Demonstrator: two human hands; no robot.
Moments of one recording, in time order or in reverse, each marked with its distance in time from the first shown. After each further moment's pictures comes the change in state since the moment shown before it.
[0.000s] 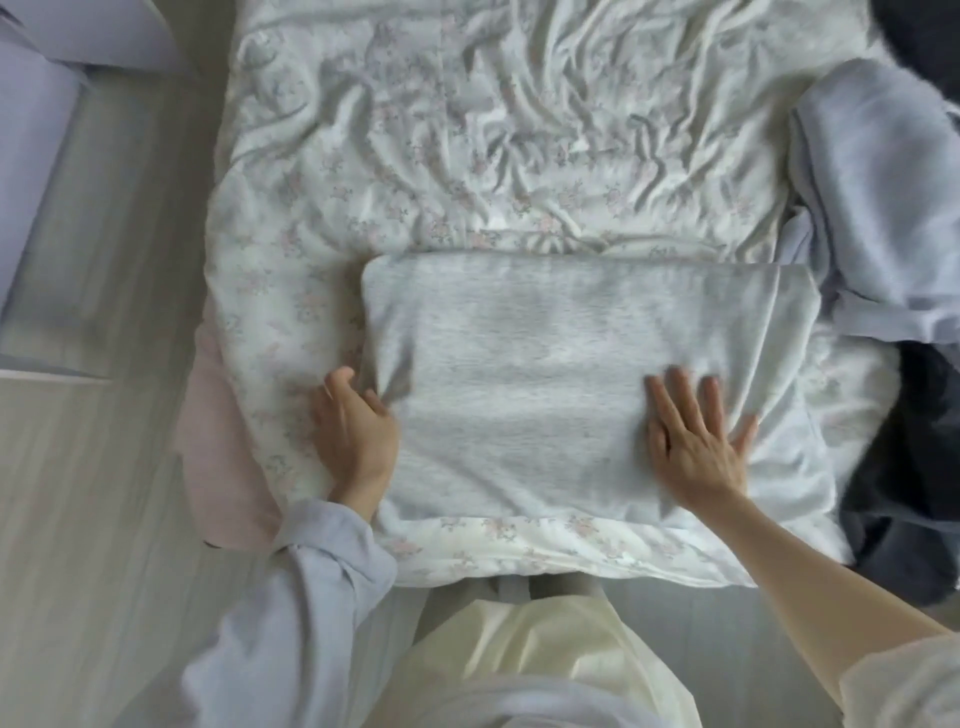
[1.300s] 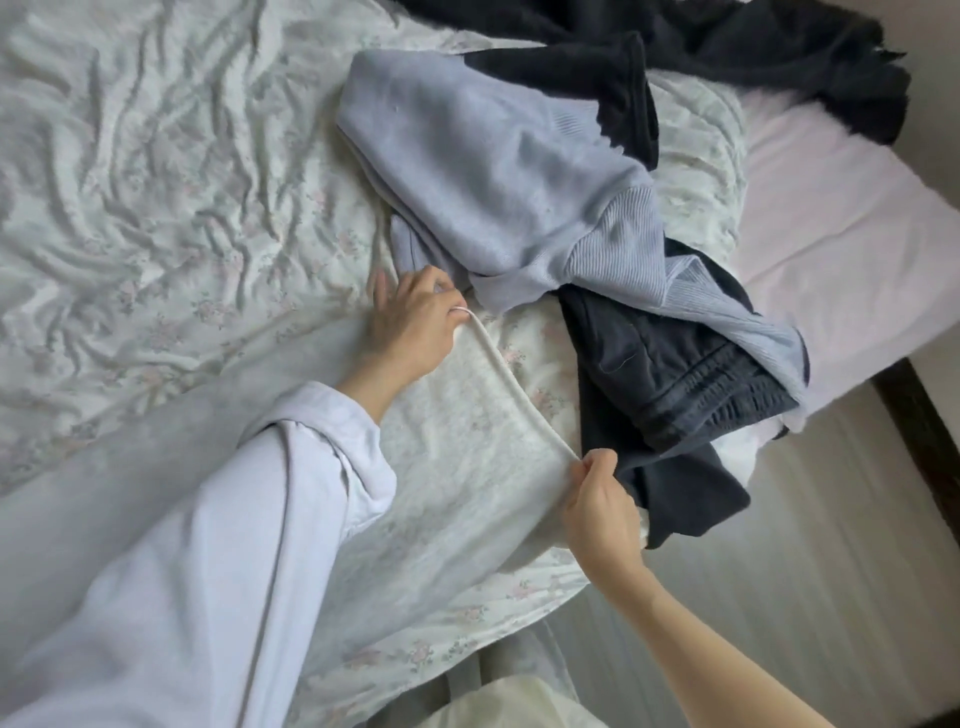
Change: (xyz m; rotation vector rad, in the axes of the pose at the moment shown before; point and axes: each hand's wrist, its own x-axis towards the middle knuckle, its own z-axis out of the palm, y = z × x) left_hand -0.133 0.358 0.243 0.424 -0.400 1.304; right_hand -0.035 0.181 0.024 0.847 0.149 0.633
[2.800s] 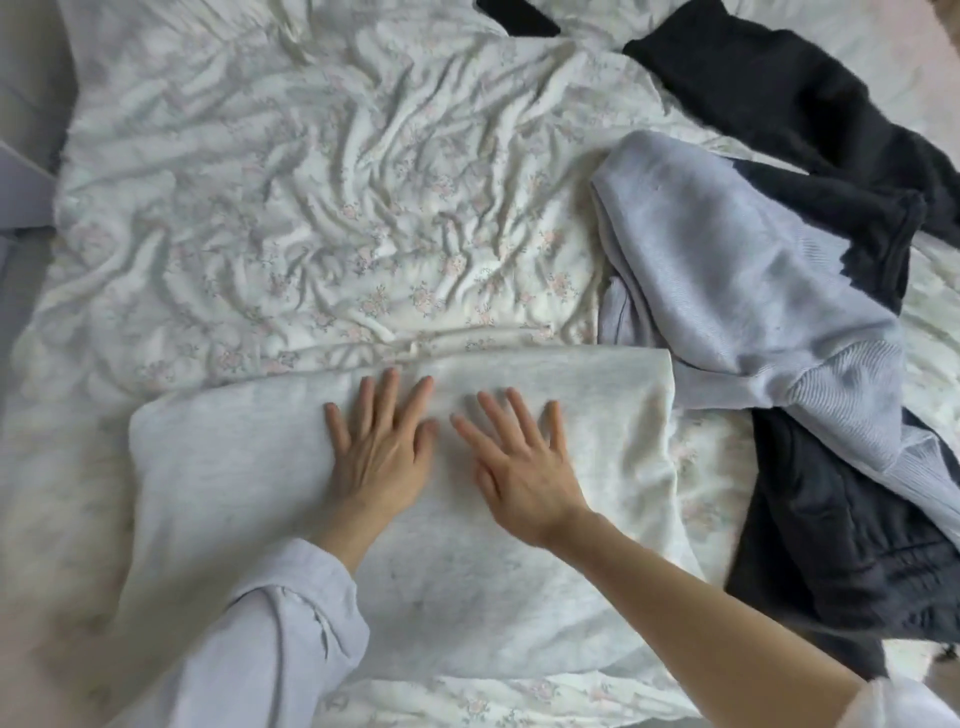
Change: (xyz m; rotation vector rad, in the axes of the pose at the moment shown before) left_hand -0.168 -0.130 0.005 0.048 0.011 -0.597; right_hand 0.013 -0.174 0.077 -0.578 -0.226 -1.174
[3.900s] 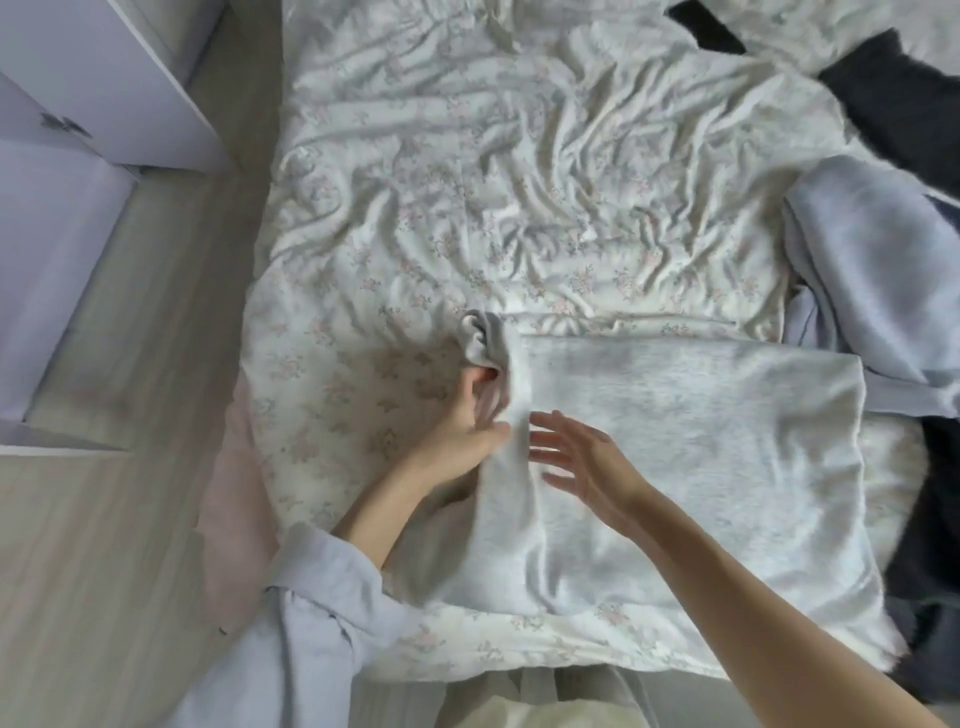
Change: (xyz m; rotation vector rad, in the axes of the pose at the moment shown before) left_hand -0.069 -0.173 -0.097 -1.152 -0.389 -0.123; right_hand 0.044 -0.200 0.000 1.399 -0.295 0.575
